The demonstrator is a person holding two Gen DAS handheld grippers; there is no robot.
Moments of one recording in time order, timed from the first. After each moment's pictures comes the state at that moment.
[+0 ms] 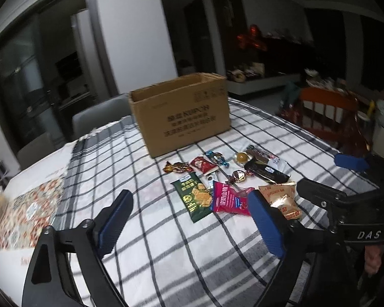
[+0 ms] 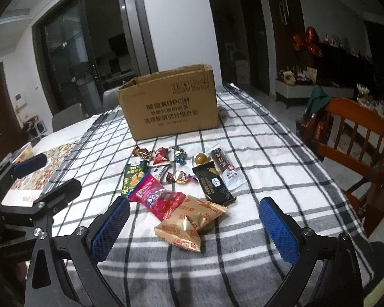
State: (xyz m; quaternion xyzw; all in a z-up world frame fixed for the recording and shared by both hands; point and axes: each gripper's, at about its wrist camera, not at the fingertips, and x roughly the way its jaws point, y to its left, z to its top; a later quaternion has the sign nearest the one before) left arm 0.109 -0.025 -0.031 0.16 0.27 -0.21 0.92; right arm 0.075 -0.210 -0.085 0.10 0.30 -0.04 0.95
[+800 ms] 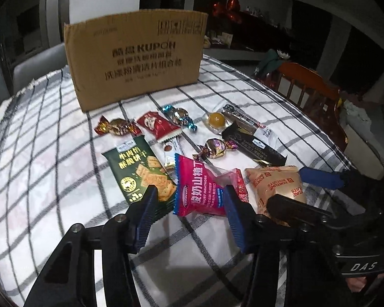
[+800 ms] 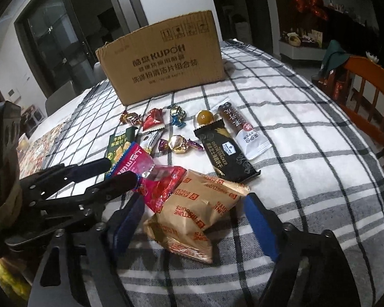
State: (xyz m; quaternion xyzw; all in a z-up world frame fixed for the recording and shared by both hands) left arm 0.189 -0.057 -0.114 0.09 0.41 -0.33 0.85; right arm 0.126 -0.211 -0.140 0.14 0.40 -0.02 0.91
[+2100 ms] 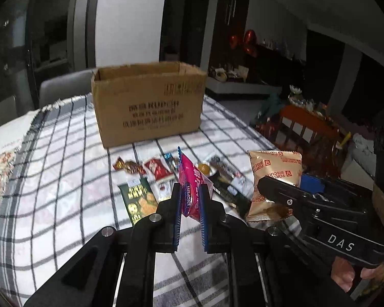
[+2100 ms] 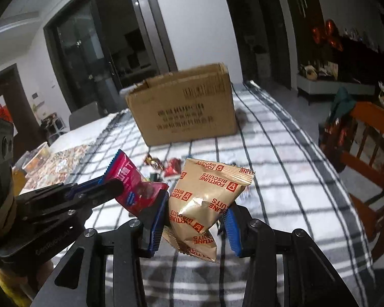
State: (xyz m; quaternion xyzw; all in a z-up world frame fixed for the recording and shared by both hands) left arm 0.146 -0.060 -0.031 0.04 0.33 -0.27 0.90; right arm 0.111 -0.233 -0.063 0.11 0.31 0.03 0.95
